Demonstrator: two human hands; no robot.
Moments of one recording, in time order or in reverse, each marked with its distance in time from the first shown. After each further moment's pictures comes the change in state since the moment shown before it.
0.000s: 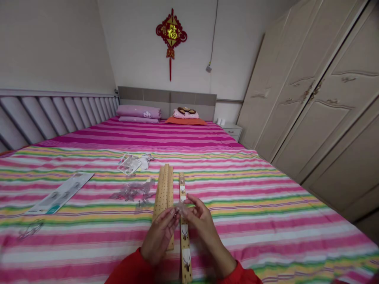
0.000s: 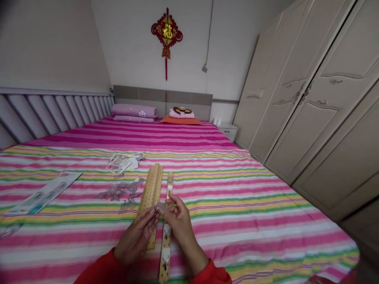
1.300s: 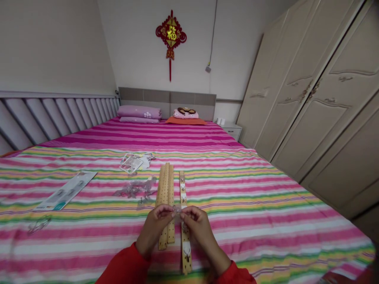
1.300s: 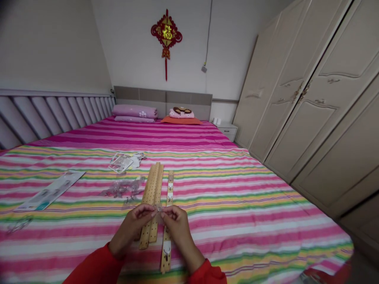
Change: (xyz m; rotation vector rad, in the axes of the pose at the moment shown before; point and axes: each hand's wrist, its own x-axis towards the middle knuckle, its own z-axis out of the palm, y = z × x) left_hand -0.002 0.021 -0.016 0.649 -0.037 0.272; right_hand -0.013 0.020 -0.001 -0.136 -0.057 0.006
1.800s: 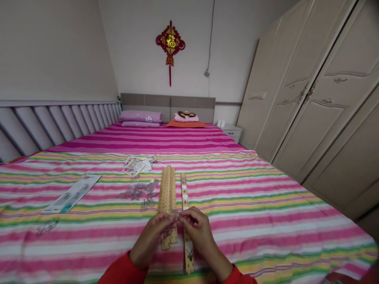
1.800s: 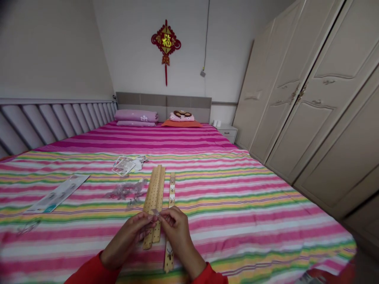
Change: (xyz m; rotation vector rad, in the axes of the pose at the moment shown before) left_hand -0.034 0.019 -0.005 -0.257 -0.071 -0.275; right_hand -0.016 -0.015 0.011 -0.328 -0.003 -0.361
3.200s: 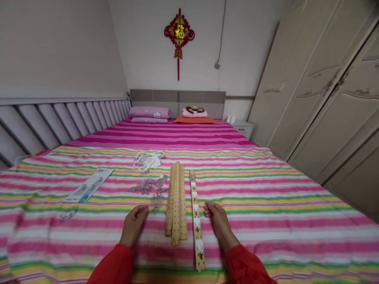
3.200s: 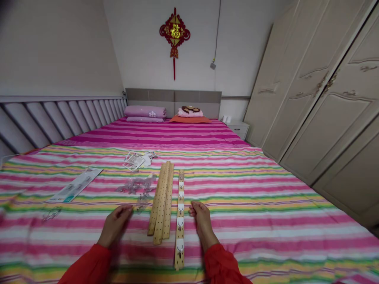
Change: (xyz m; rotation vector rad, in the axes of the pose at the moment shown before) left_hand 0.054 -0.022 -0.134 0.324 0.501 0.433; right_hand 0.023 0.114 -0.030 0.544 0.372 0.599
